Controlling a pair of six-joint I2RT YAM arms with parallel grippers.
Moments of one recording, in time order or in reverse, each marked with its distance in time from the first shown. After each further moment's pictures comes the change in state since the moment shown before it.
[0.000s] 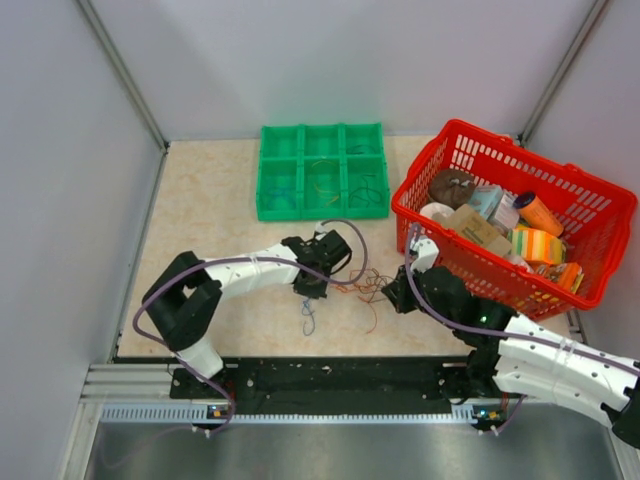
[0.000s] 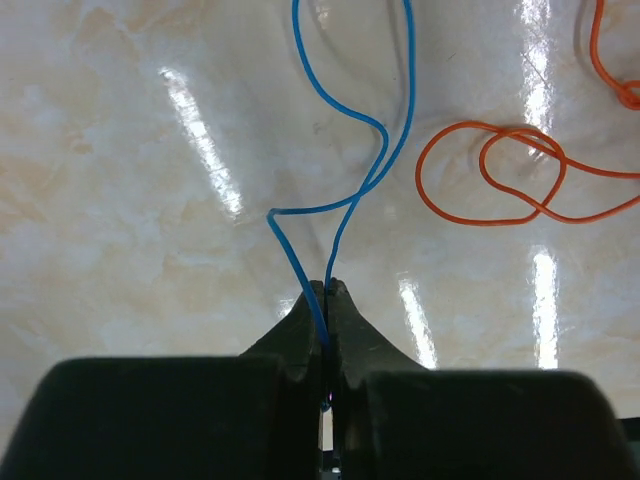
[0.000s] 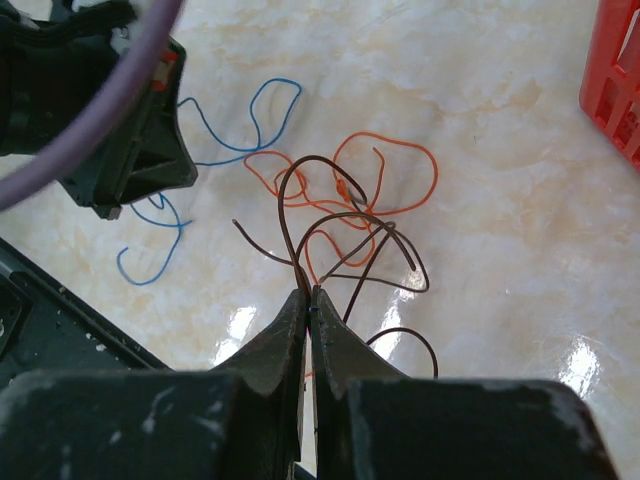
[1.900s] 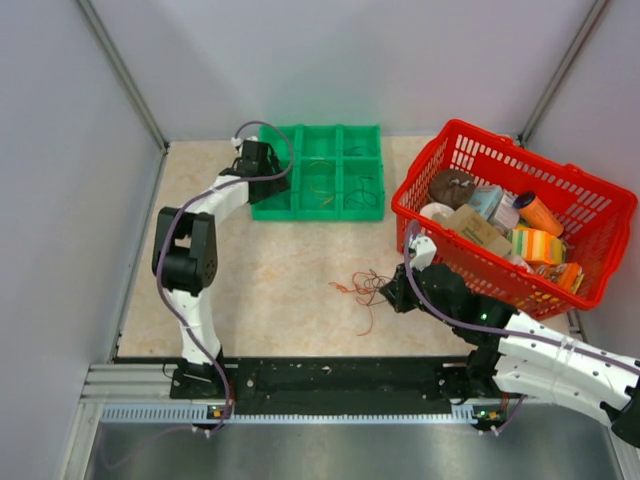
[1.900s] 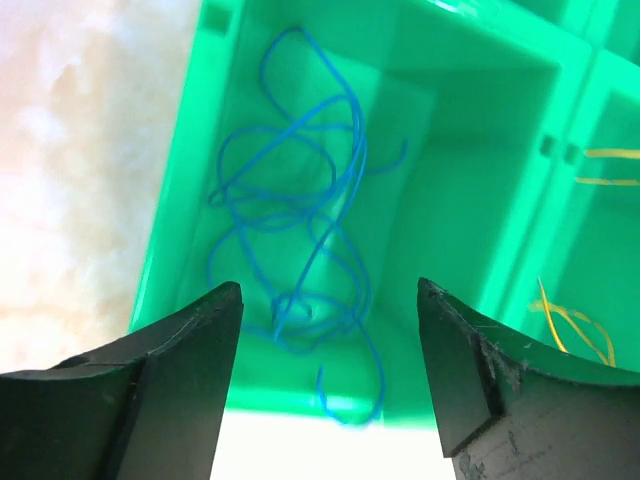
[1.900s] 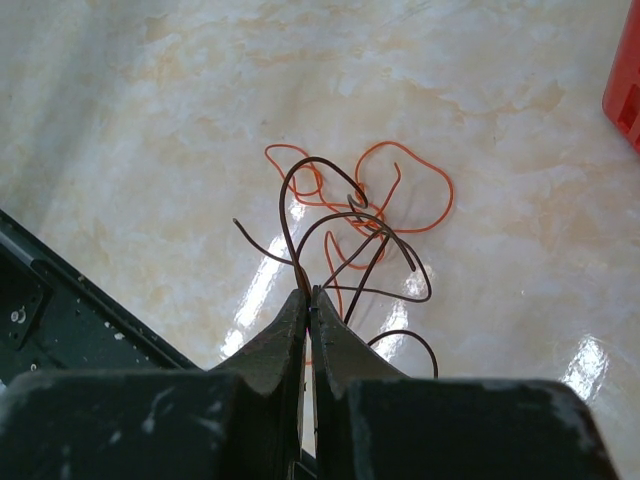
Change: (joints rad) left arm 0.666 0.346 0.455 0.418 0.113 0.017; right arm 0.000 0.008 0.038 -0.030 -0.035 0.000
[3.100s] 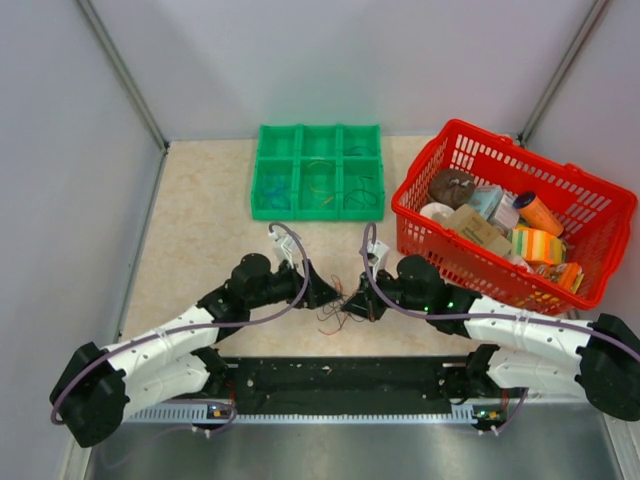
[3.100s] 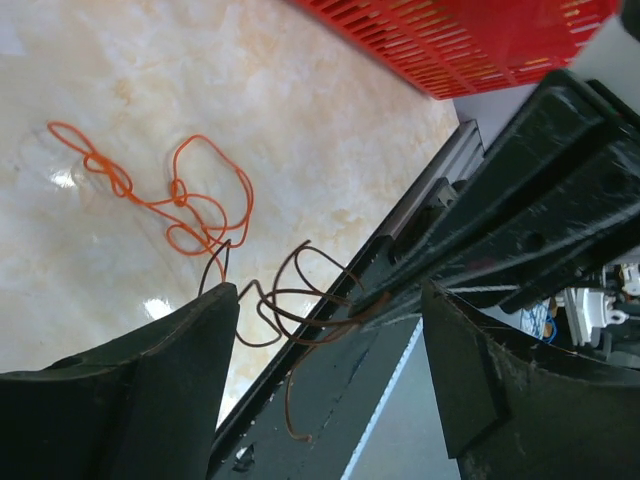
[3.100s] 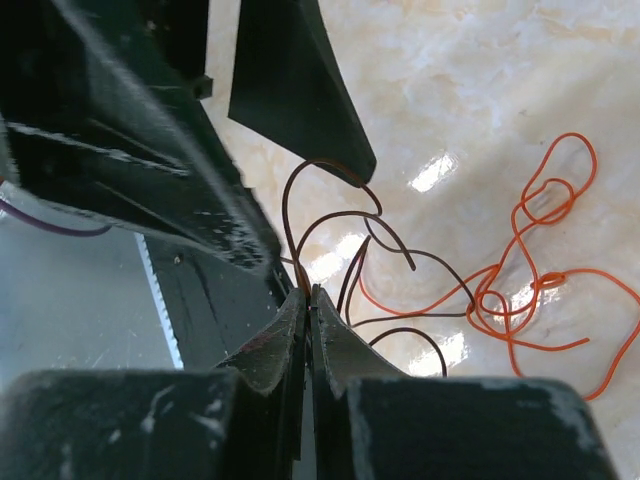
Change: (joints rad) left arm -0.521 -1.106 -1.137 0.504 0.482 -0.265; right arm 0.000 0.294 0.000 0.383 -0.508 -0.053
